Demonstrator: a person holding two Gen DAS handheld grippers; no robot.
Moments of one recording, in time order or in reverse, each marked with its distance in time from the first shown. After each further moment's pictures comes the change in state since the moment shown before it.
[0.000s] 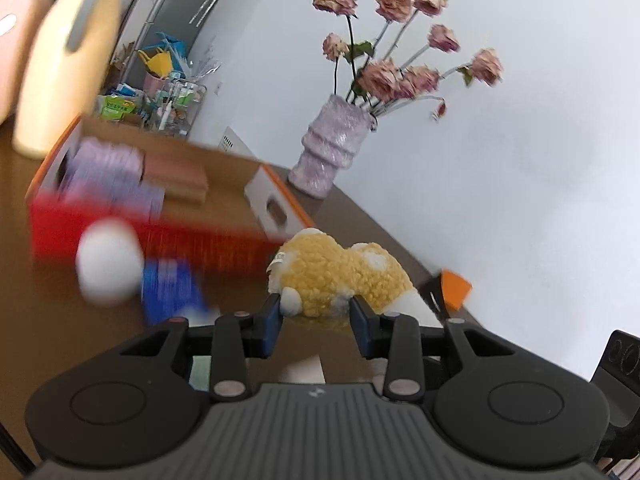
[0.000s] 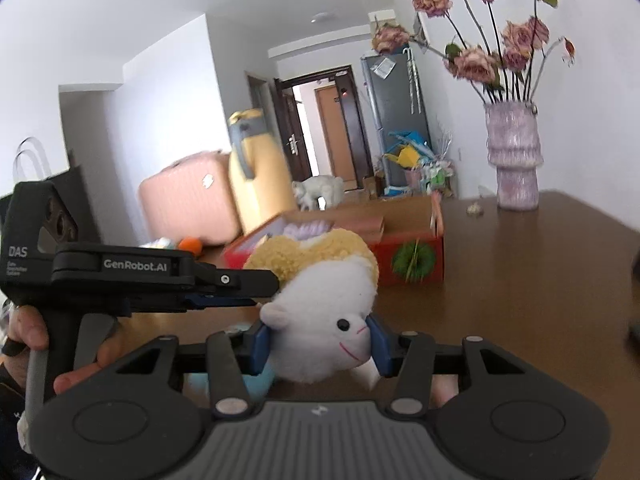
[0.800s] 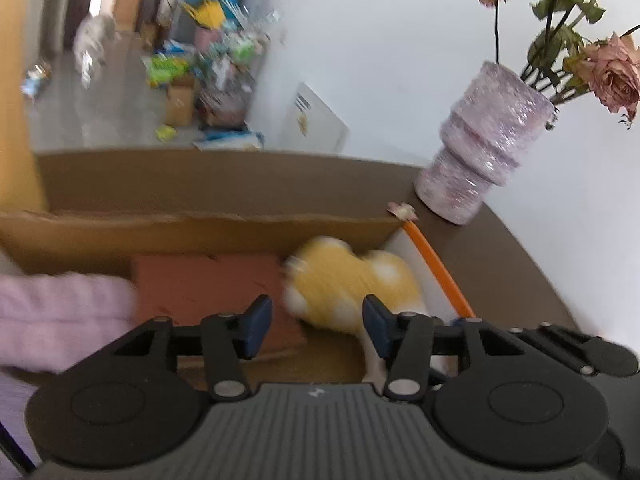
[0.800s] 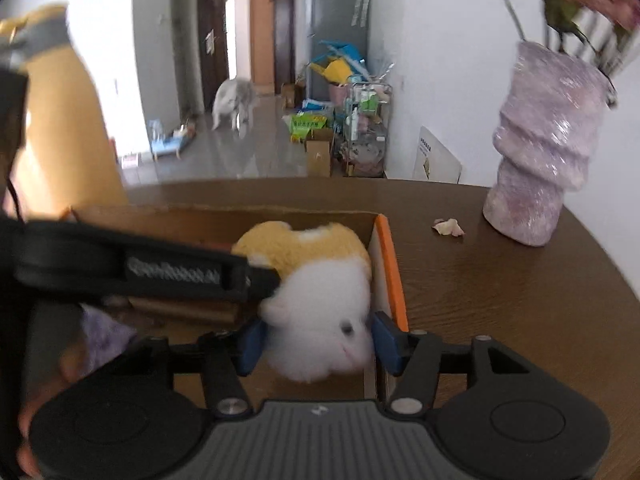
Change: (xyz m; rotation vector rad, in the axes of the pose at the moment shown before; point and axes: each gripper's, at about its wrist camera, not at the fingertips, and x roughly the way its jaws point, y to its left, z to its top) left arm 0.296 0.120 0.193 -0.019 0.241 0.200; right arm 0.333 -0.092 0.133 -0.100 0.345 -0.314
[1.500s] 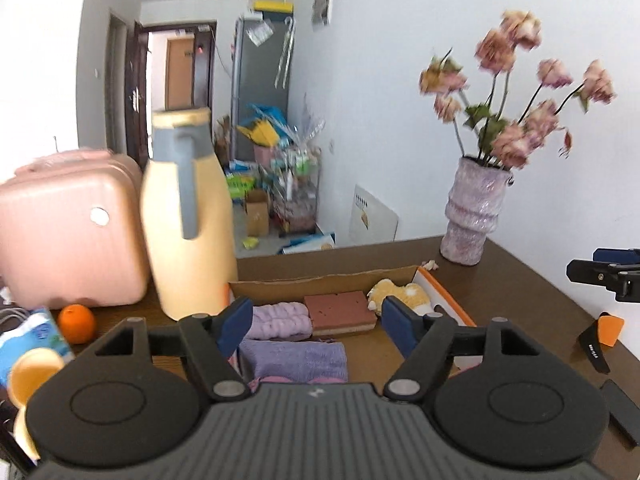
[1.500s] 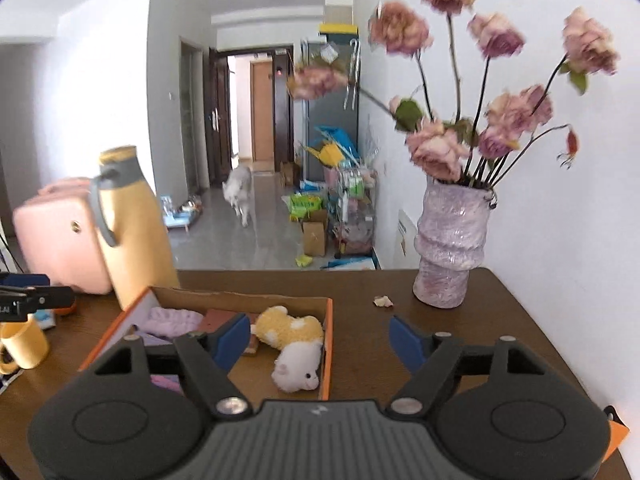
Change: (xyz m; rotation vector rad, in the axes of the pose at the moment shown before) left arm -0.269 -0.033 -0.060 0.183 -0.302 0.284; right arm -0.246 -0.041 -0.014 0.035 -0.262 0.019
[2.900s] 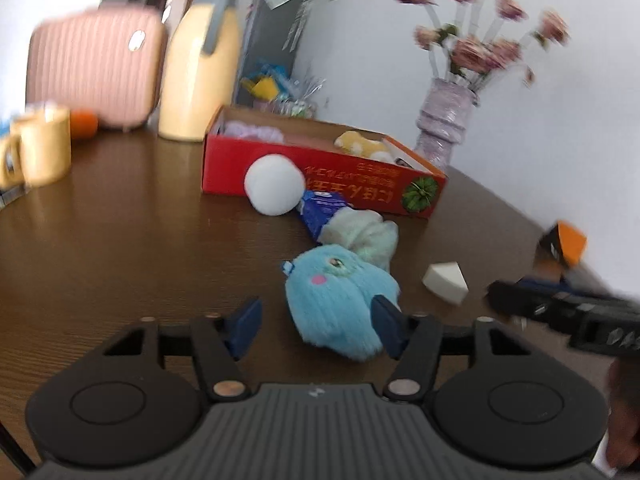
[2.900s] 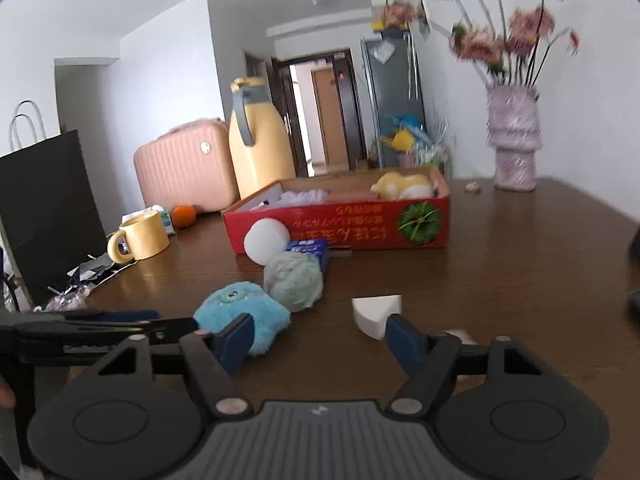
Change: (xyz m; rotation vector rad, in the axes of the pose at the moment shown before) left arm -0.109 -0.040 -0.265 -0.084 -0.006 -0.040; right arm -0.097 0.071 -0.244 0.066 -0.004 0.251
